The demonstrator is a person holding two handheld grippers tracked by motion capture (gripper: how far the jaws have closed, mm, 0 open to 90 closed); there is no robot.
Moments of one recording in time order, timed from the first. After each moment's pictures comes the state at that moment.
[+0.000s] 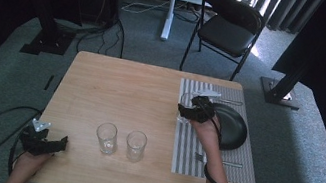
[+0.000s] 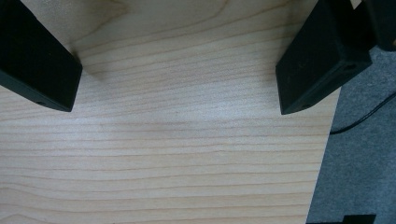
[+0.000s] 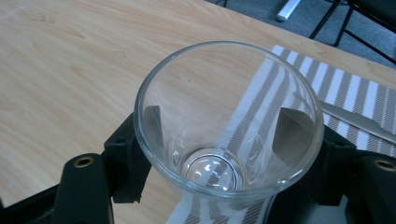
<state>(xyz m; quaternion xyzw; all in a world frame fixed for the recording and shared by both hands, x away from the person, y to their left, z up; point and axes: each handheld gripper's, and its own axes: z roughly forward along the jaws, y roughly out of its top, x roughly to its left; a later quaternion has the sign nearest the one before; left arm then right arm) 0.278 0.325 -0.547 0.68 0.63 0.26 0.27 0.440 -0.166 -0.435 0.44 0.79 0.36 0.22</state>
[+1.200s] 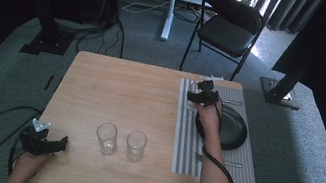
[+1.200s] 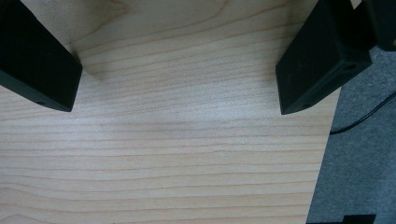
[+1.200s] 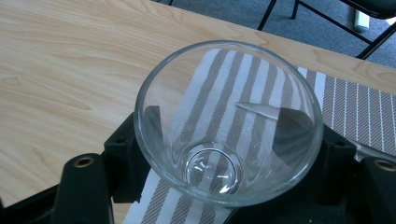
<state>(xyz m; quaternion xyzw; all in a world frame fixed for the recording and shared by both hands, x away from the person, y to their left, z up) 0.278 0.325 -0.547 0.68 0.63 0.26 0.27 0.516 -0.180 -0.451 0.52 0.76 0.31 0.23</state>
